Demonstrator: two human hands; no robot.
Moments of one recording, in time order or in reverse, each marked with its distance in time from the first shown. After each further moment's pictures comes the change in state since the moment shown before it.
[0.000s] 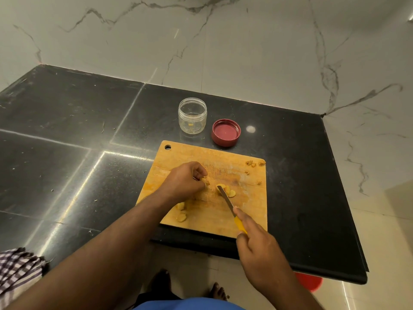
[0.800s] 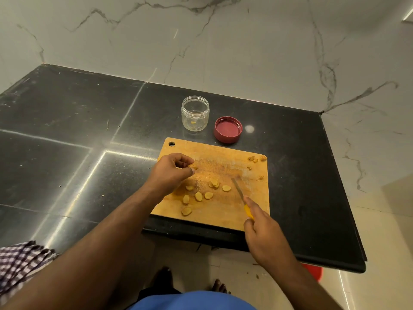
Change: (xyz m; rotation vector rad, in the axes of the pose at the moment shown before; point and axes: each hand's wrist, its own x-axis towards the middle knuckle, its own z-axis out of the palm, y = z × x) left_hand -0.017 -0.023 -0.027 -0.333 0.170 -0.041; right_hand 0.016 0.017 0.006 -0.085 0.098 0.024
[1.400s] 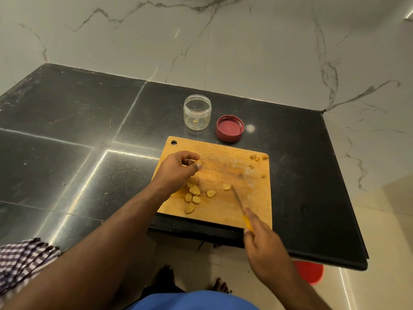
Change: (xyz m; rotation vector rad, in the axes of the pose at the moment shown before) left_hand -0.001 0.004 0.007 -0.001 -0.004 0.034; right_hand -0.028 -0.001 0.008 0.014 -0.064 -0.001
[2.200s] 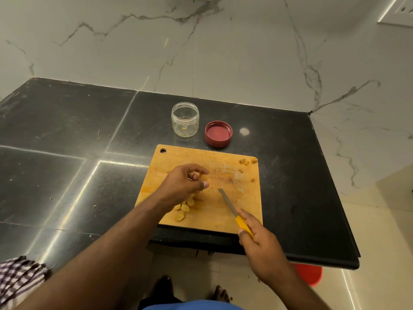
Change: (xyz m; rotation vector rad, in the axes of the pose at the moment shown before) left_hand -0.006 0.014 0.027 -0.085 -0.236 -0.056; right_hand 0.004 0.005 -0.017 0.264 -0.001 0.054
